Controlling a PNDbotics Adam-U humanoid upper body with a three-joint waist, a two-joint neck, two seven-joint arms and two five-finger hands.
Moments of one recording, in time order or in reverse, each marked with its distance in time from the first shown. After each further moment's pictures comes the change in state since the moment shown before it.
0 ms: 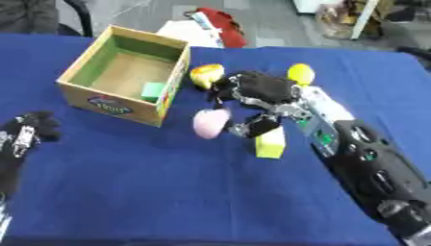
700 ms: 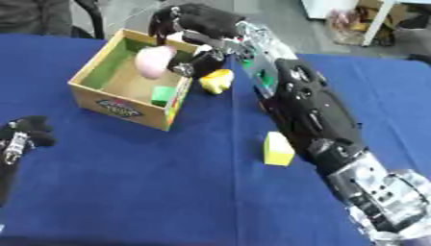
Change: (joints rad) left arm -0.050 -0.002 -0.031 -0.001 0.004 -0.002 -0.027; right arm -0.335 0.289 -0.226 0.340 0.319 0.055 -0.027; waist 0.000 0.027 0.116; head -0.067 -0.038
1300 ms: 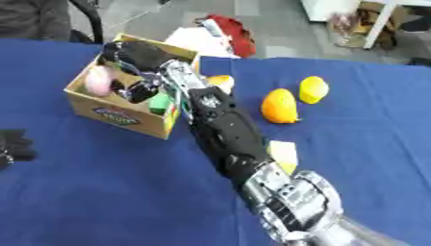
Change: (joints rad) left arm -0.062 -0.018 -0.044 -0.005 0.014 -0.001 -0.047; right arm -0.041 0.169 -0.174 0.235 0.374 0.308 -0.140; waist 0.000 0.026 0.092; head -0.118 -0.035
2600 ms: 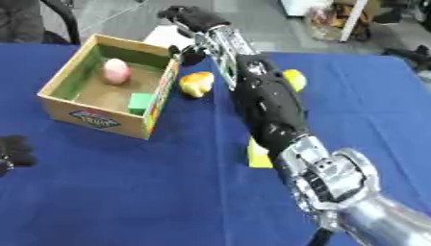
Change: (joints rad) left arm 0.053 0.002 0.015 0.005 -0.004 0.002 0.014; right arm 0.046 -0.298 -0.016 -0.108 -0.174 0.017 0.320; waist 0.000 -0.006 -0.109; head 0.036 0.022
